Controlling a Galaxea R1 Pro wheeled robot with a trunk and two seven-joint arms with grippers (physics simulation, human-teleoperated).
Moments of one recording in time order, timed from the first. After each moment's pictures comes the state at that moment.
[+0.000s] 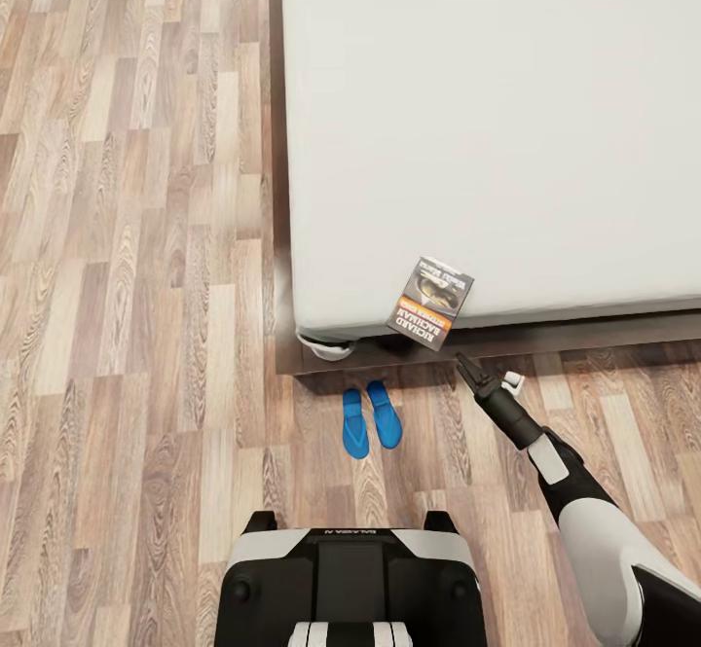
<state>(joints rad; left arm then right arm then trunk) 0.23 0.42 -0.68 0.01 0.57 -0.13 0.25 -0.83 -0.09 -0.50 -0.46 -0.47 0.27 1.16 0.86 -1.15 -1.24</state>
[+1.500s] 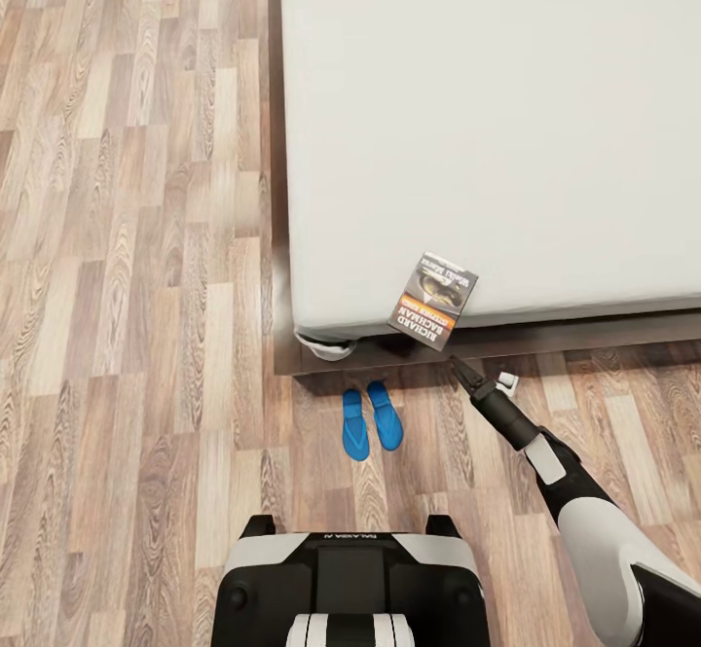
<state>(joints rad) 0.23 0.42 -0.68 0.01 0.57 -0.13 0.25 -0.84 -0.10 -0.45 -0.45 -0.47 0.27 1.17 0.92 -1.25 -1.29</state>
